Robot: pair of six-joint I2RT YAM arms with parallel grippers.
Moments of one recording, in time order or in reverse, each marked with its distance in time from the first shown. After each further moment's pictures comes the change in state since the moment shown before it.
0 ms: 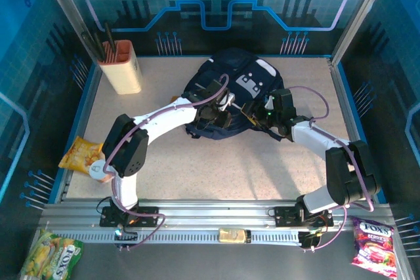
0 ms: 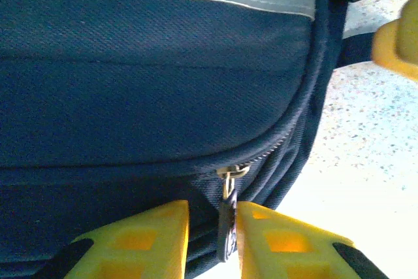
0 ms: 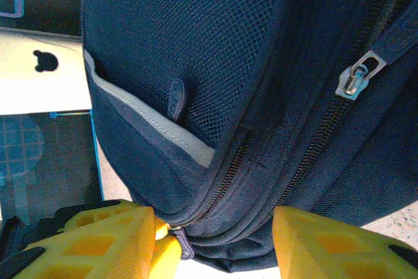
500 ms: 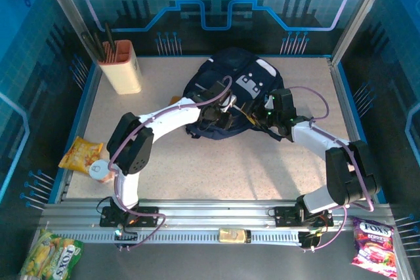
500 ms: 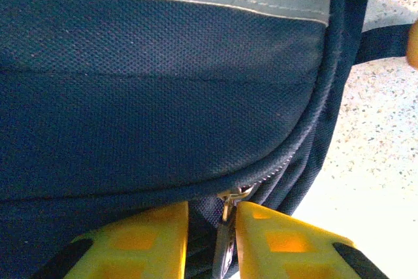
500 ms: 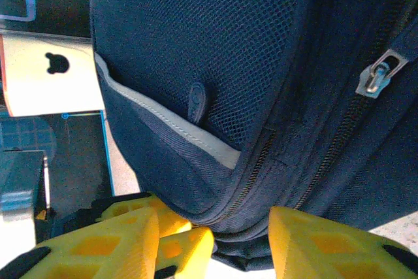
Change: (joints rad) left arm -0.011 0.046 0.025 -0.007 -0.011 0.002; right arm 0.000 0.000 -0.008 0.031 -0.019 0.042
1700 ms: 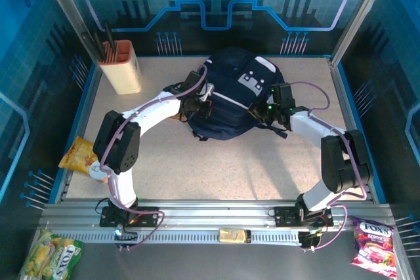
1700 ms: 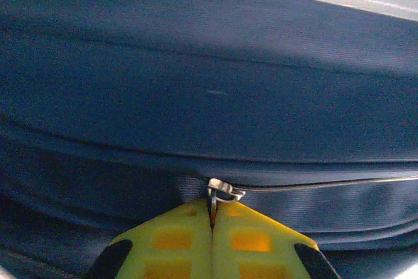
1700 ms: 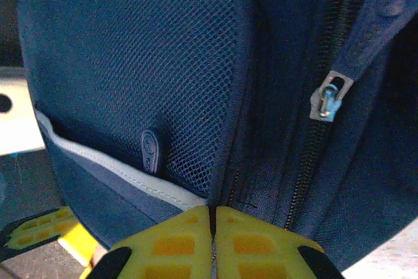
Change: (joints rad) left arm 0.208 -0.076 -0.107 0.082 0.044 0.031; right arm -0.057 0.101 0.139 -0.177 0.106 -0.068
